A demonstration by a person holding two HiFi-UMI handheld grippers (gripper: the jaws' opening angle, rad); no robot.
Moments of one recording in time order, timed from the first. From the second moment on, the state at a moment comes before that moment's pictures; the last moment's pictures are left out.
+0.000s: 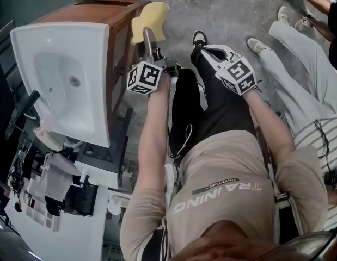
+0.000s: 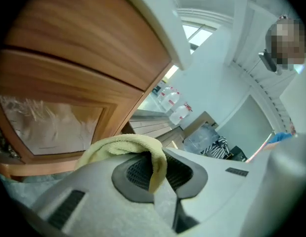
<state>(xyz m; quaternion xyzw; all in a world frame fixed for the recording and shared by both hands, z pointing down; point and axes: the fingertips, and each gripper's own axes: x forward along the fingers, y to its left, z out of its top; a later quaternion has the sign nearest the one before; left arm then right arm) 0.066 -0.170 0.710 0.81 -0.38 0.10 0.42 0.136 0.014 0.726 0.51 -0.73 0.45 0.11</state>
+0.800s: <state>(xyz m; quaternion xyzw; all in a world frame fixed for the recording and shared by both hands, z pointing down) -0.093 -0.059 0.520 0.88 -0.34 0.12 0.30 -0.020 0.010 0.558 0.40 -0.84 0.29 0.22</state>
